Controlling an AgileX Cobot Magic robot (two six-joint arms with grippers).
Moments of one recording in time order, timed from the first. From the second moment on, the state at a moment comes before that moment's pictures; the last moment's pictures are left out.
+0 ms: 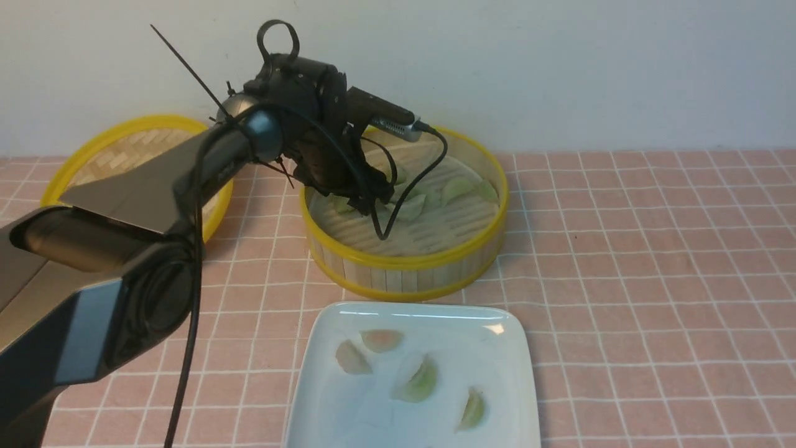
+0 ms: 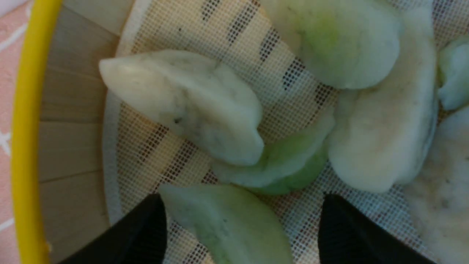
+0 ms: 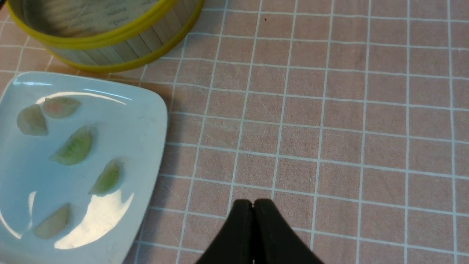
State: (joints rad) right arm 0.07 0.90 -1.00 0.19 1.15 -0.05; left arm -0.35 2.47 -2.22 0.03 0.96 0.13
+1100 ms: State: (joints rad) right arm 0.07 0.90 -1.00 0.24 1.20 -0.08; left arm -0.52 1.75 -1.49 -0.24 1.23 0.12
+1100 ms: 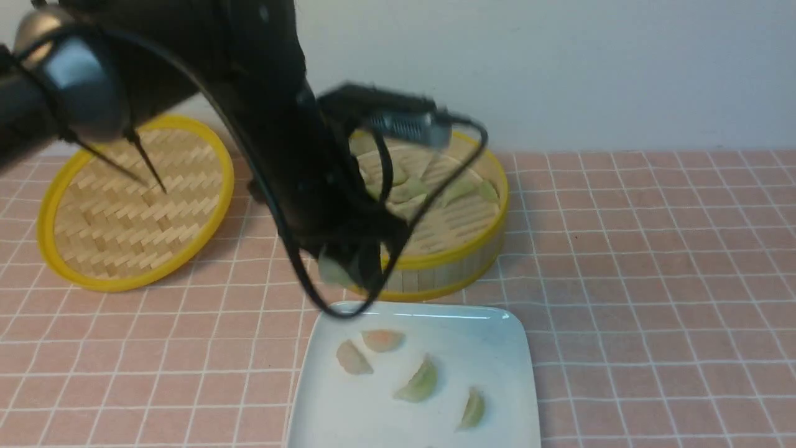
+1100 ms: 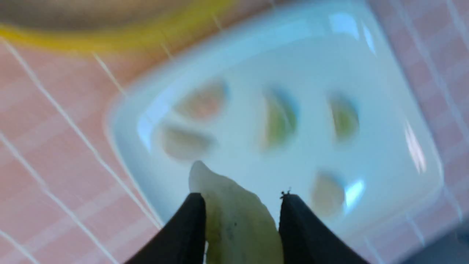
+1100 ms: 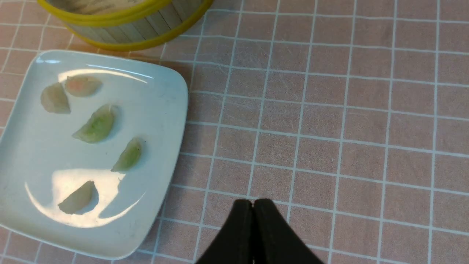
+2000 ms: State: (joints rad) right arm 0.29 1.58 -1.46 0.31 1.12 -0.18; left arm -0.62 1.77 -1.42 -0.07 1.20 0.01
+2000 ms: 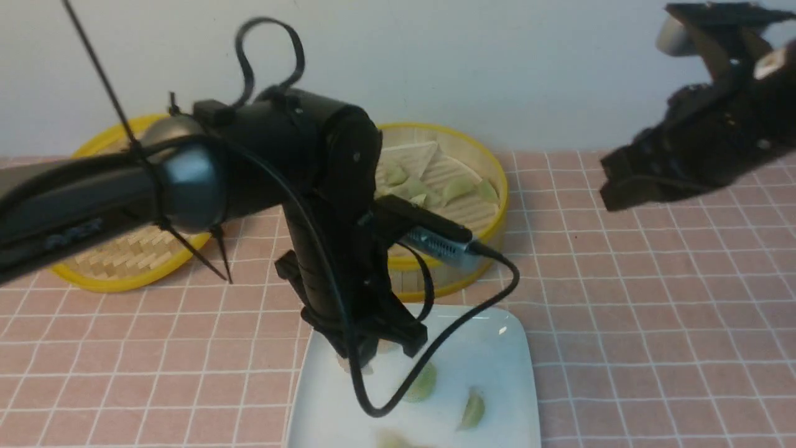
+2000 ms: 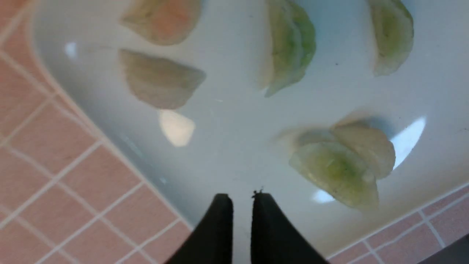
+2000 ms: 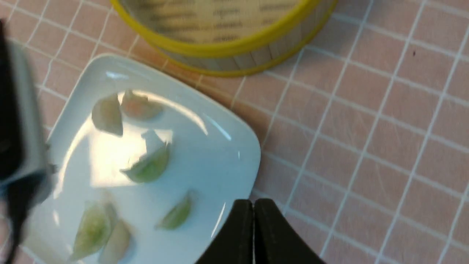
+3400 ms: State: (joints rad) right arm 0.47 2.66 -2.59 0.20 1.20 -0.35; left arm -0.62 1.03 -1.25 0.19 1.25 -0.33
